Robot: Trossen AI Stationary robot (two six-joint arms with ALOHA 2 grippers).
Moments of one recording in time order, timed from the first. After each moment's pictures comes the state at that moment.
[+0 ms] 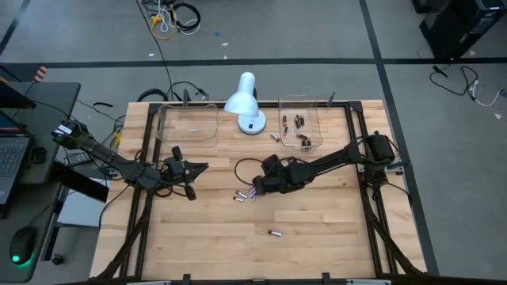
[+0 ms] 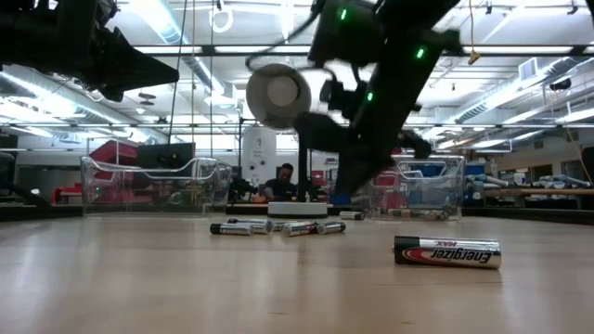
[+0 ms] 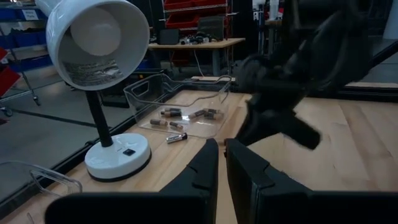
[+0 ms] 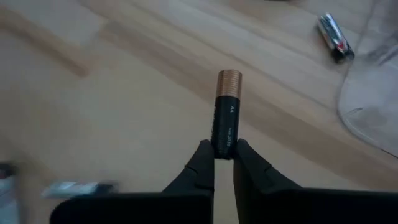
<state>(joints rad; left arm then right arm) -0.48 0.74 0.18 0.48 -0.87 -0.05 0.16 1.93 1.22 -0.55 0.63 1.10</state>
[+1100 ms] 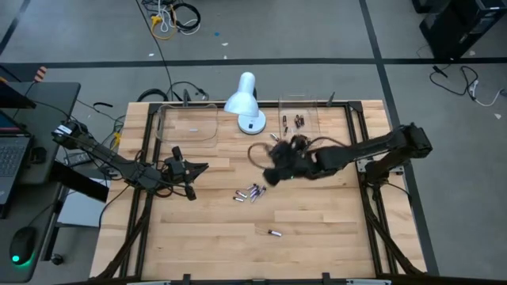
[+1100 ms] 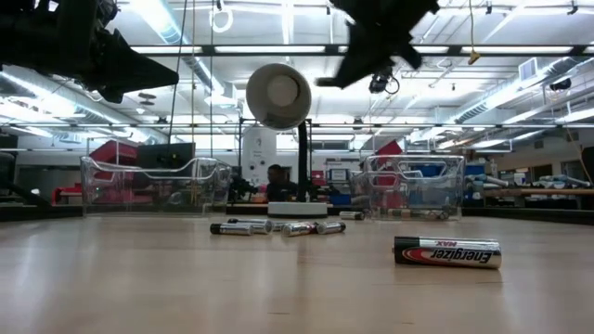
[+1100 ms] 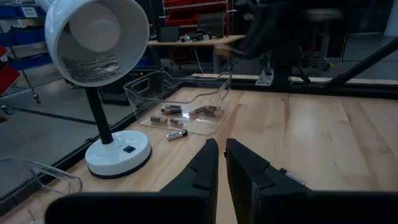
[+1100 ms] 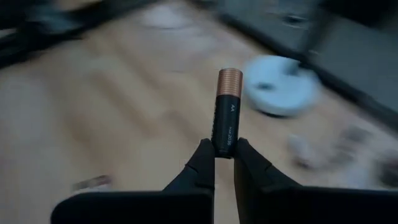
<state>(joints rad) -0.48 0.74 0.18 0.46 -0.87 -0.06 0.16 1.55 1.23 -0.55 0.66 0.68</state>
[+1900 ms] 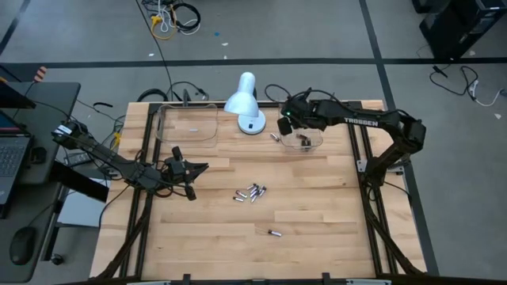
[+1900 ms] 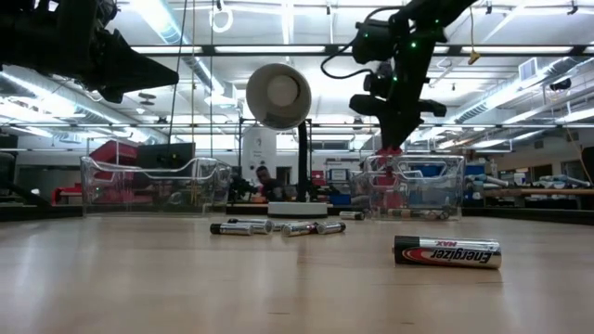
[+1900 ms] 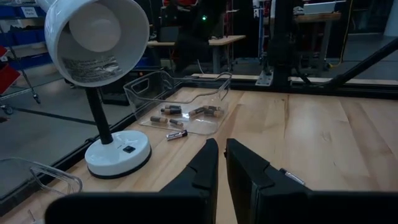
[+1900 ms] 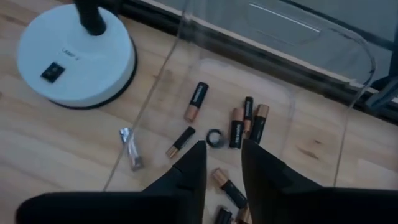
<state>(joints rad) -0.48 0.74 0.18 0.46 -0.87 -0.06 -0.43 1.59 1.23 -0.80 0.43 0.67</state>
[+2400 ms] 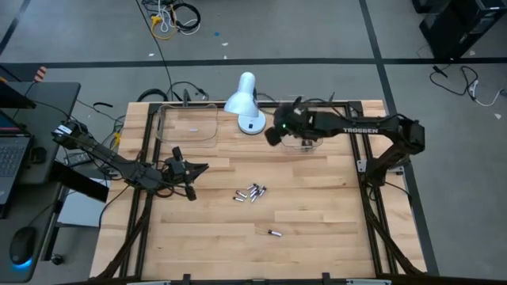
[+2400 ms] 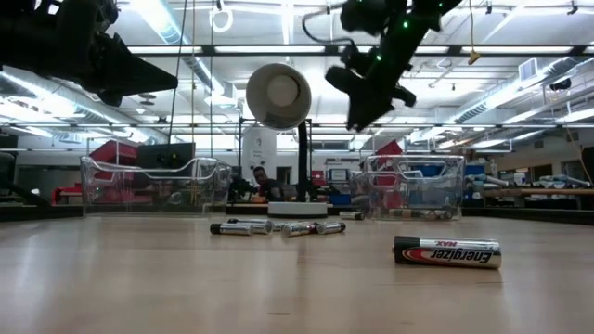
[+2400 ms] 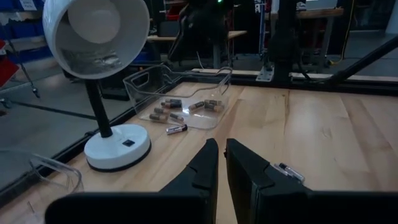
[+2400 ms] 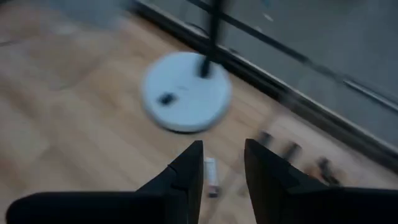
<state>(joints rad) -0.48 0.75 0.18 0.43 -0.87 -0.10 -0.26 1.58 1.23 -0.55 0.47 0.51</state>
